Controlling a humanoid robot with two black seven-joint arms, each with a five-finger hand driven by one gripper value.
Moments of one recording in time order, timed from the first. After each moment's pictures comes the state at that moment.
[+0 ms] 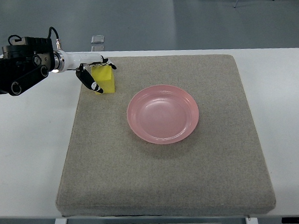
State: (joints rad) left arm -1.31 0.36 0.26 -0.59 0.93 -0.29 -0.26; right arm 0.06 0.00 -0.11 0.13 -0.13 -0.10 0.00
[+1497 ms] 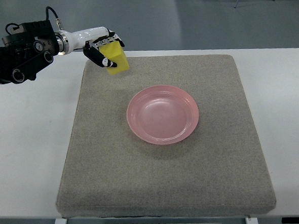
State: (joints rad) left arm -1.37 0.35 0.14 -0.70 0.89 -0.18 -0.25; right arm 0.06 0.00 -0.11 0.13 -0.13 -0.10 0.00
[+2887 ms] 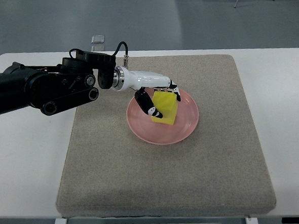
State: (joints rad) left arm -1.36 0.28 0.16 -0.99 1.13 -0.19 -0.23; right arm 0.06 0.00 -0.11 0.13 -0.13 -0.10 0.00
